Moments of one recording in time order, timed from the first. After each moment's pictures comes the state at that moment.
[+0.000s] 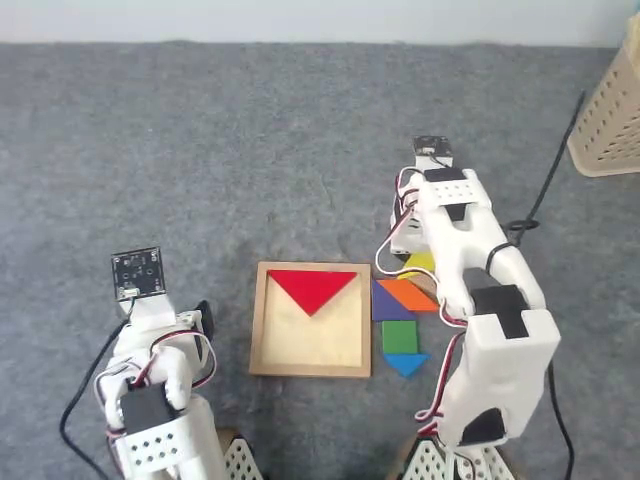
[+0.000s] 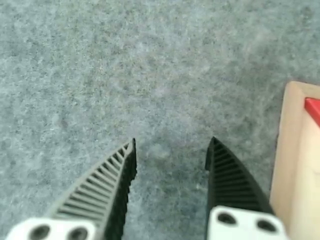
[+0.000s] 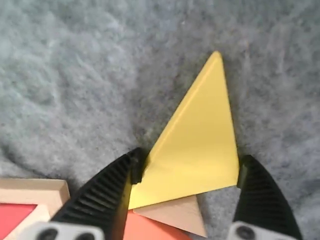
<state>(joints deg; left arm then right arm) -24.3 -103.7 97.3 72.2 -0.4 -11.3 21.7 10.8 64.8 -9.3</state>
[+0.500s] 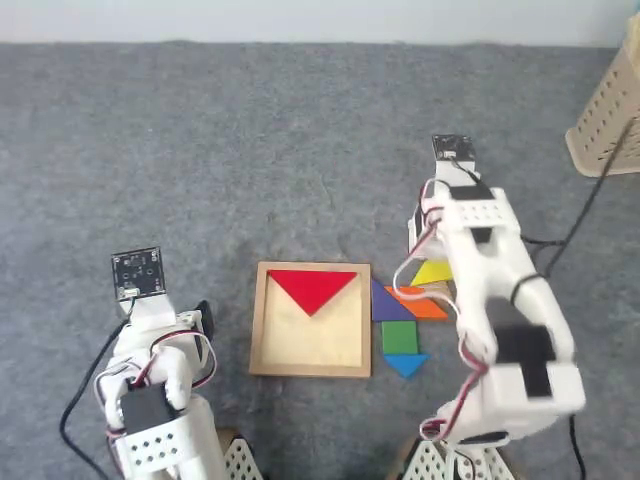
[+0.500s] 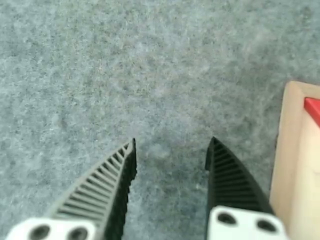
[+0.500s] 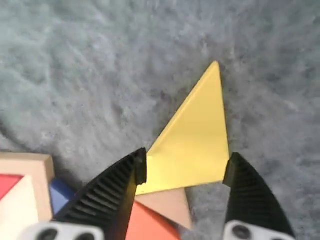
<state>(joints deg) -24.1 -103.7 97.3 72.2 -0.4 -7.6 4.4 26.3 57.7 -4.0</state>
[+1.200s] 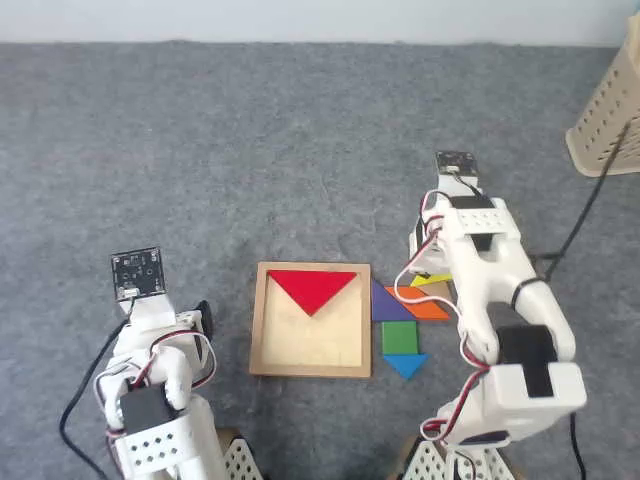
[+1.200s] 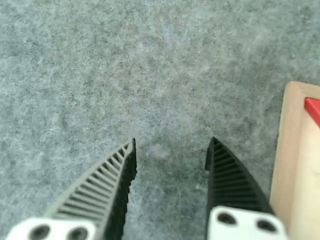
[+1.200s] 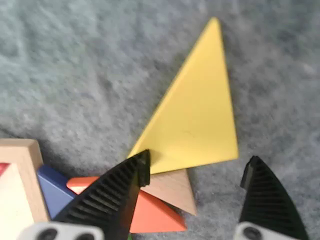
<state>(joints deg) -24.2 -103.7 97.3 72.2 -0.4 -7.2 6.6 28.8 58.9 -6.1</state>
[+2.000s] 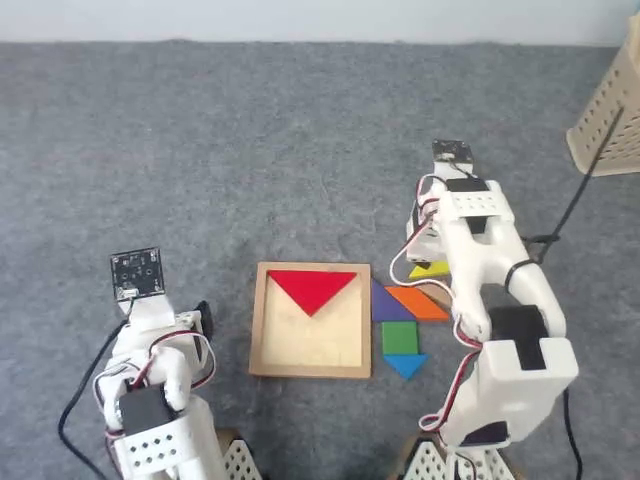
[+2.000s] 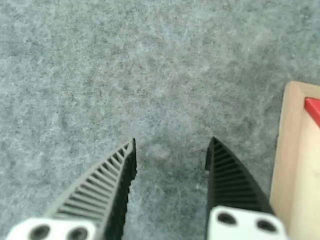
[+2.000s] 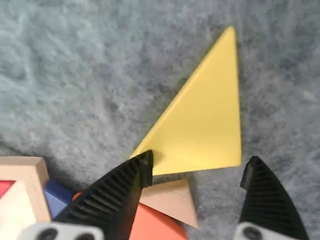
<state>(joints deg) -24.1 -103.7 97.3 72.2 -0.4 -8.5 13.7 19.6 62.6 -6.4</state>
